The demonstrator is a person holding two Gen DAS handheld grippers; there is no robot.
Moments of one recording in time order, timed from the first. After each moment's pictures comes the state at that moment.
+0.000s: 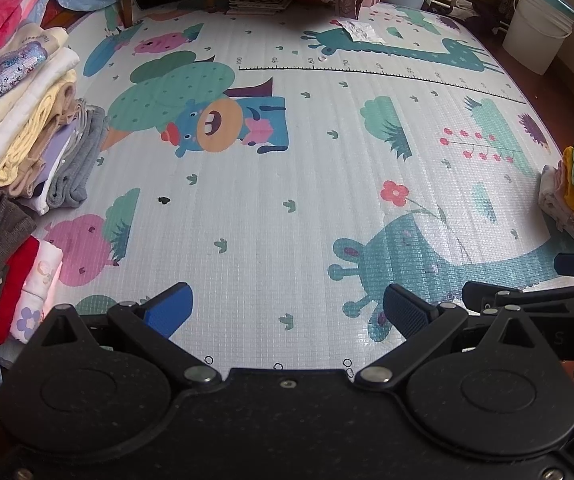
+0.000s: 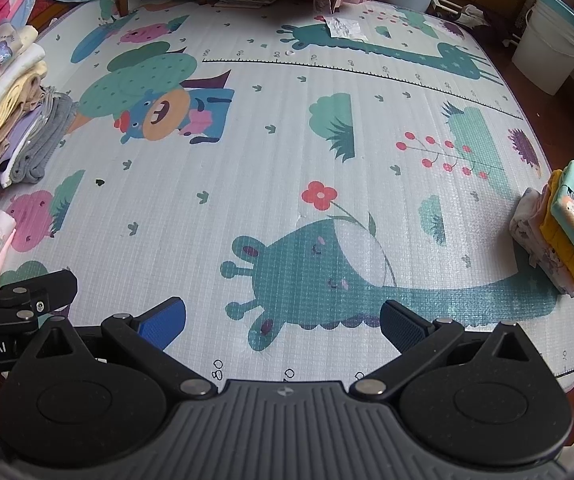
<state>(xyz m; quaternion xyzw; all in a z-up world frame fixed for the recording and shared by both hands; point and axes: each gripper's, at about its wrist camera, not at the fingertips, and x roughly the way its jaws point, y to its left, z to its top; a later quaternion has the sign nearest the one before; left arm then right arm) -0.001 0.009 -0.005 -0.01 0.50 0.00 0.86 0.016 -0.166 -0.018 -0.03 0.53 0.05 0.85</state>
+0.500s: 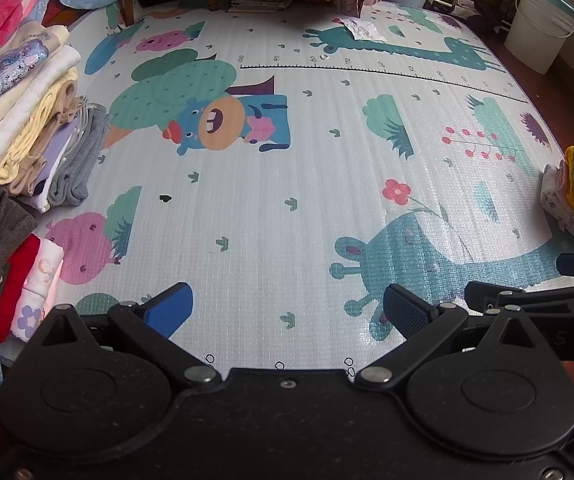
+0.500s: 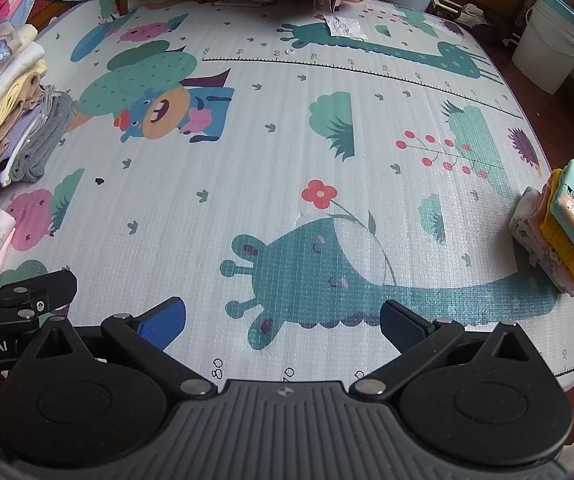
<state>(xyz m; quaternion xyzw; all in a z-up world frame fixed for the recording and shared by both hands) -0.001 0.006 -0.004 -0.01 0.51 0.00 0.86 0.015 -0.166 -0.019 -0.03 0.53 0.05 0.85</state>
